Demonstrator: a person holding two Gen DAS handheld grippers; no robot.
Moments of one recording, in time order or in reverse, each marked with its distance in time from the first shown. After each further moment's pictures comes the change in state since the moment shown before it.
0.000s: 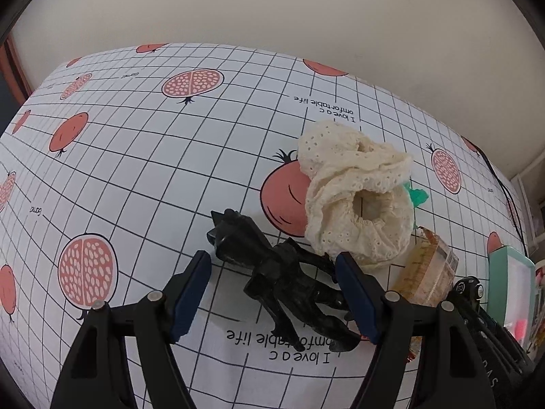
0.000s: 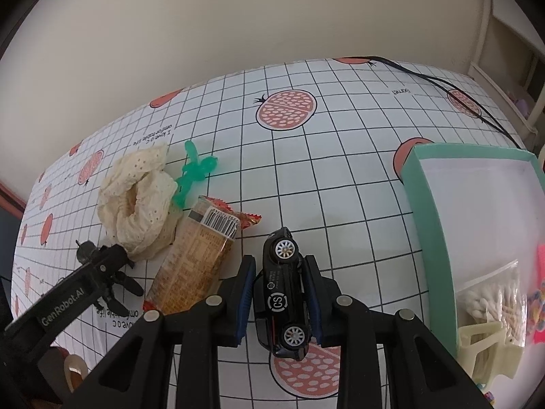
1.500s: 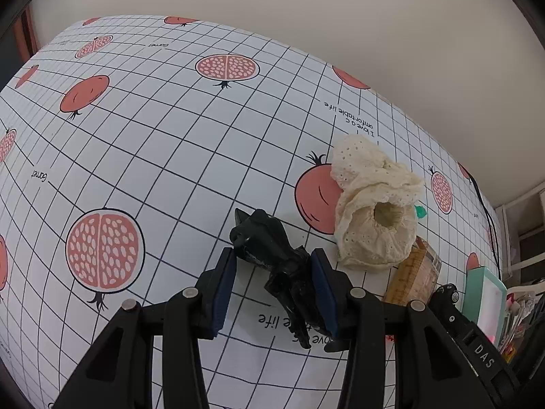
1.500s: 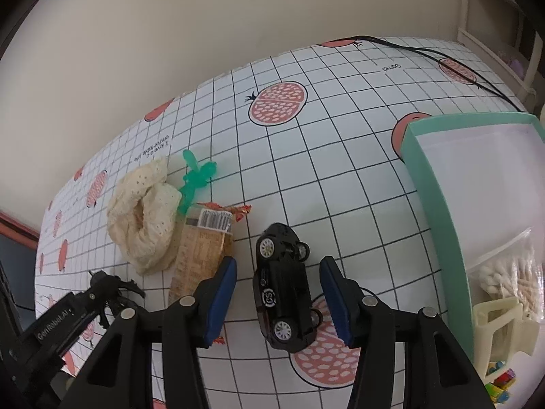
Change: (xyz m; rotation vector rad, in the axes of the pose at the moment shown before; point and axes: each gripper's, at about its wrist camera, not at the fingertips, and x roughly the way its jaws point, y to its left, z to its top) left arm -0.007 0.040 0.005 -0.133 0.057 -0.102; right arm 0.002 -0.008 -0.001 0.112 0.043 0.059
